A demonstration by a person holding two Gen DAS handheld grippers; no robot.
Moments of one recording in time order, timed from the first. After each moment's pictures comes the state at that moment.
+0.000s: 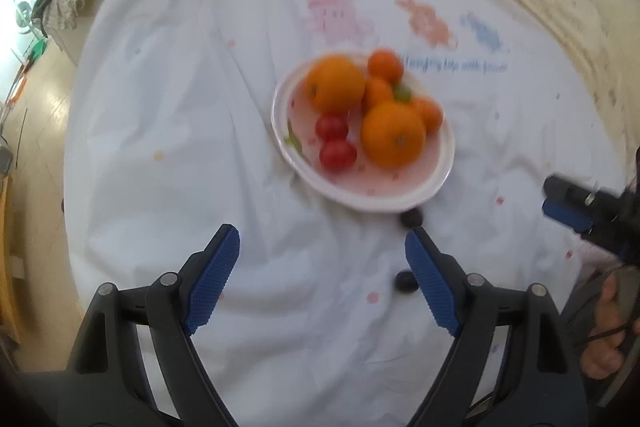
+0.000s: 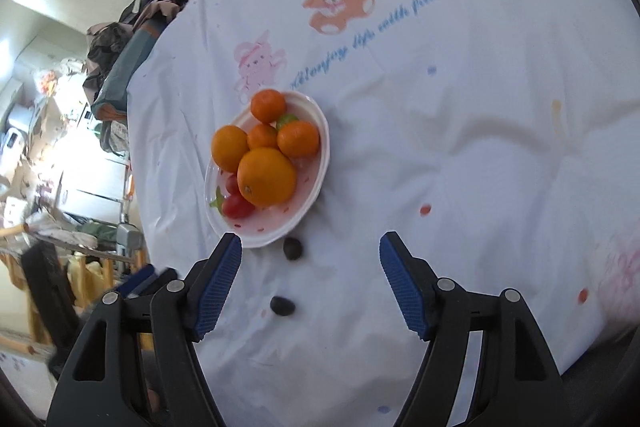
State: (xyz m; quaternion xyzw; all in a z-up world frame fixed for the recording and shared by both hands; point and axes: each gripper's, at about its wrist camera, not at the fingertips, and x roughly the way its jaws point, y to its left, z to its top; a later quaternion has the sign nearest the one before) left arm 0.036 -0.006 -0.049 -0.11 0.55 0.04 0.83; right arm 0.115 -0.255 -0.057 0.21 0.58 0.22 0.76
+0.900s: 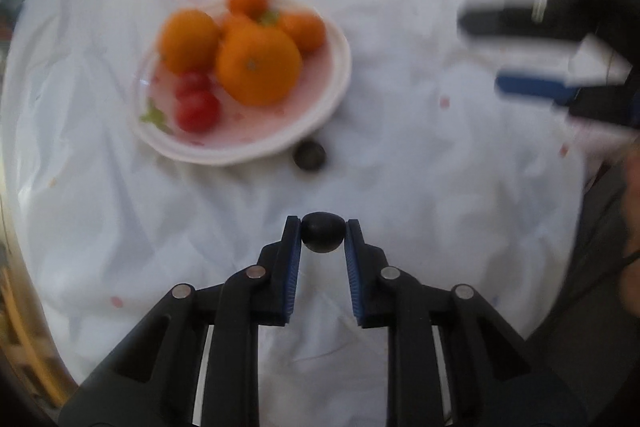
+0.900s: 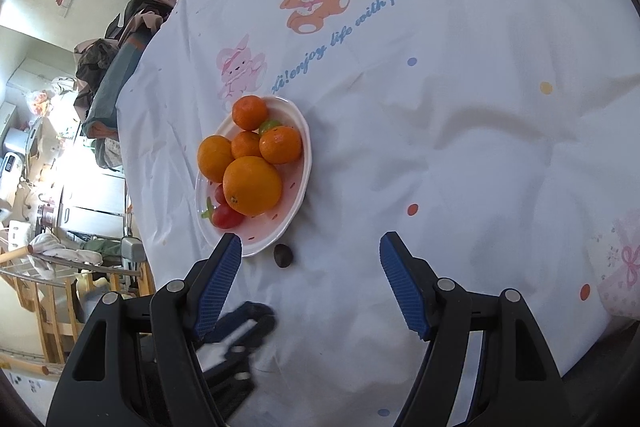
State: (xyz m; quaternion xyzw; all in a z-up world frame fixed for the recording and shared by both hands) left arm 0.035 -0.090 -0.076 -0.01 0.58 -0.07 0.81; right arm 0.121 -0.267 -0.062 0.22 0.58 0.19 0.76
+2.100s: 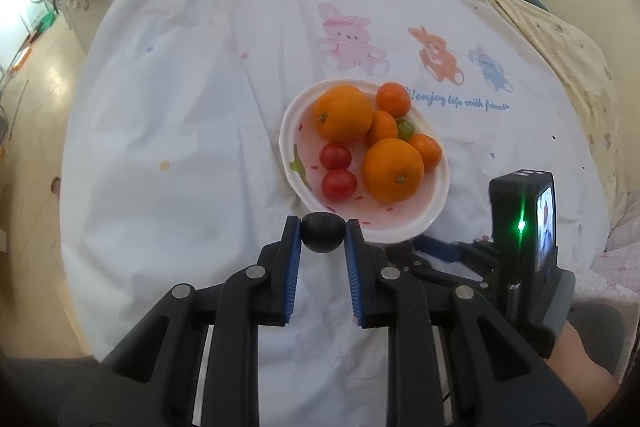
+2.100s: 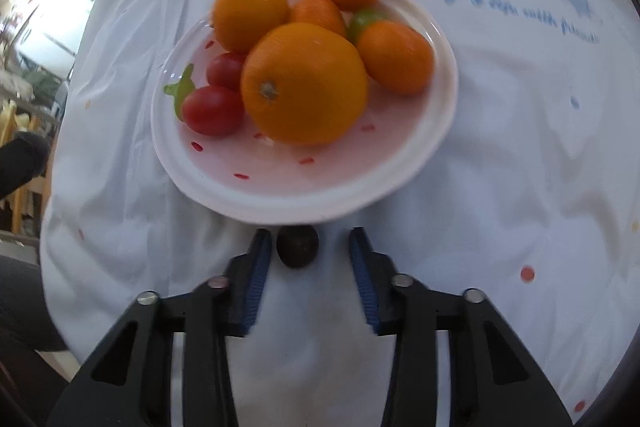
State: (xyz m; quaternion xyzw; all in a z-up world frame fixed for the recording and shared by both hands) left arm 0.041 0.013 -0.029 -0.16 0.51 0.07 0.84; right arm 0.118 -0.126 -0.134 -0.11 0.60 0.27 0.74
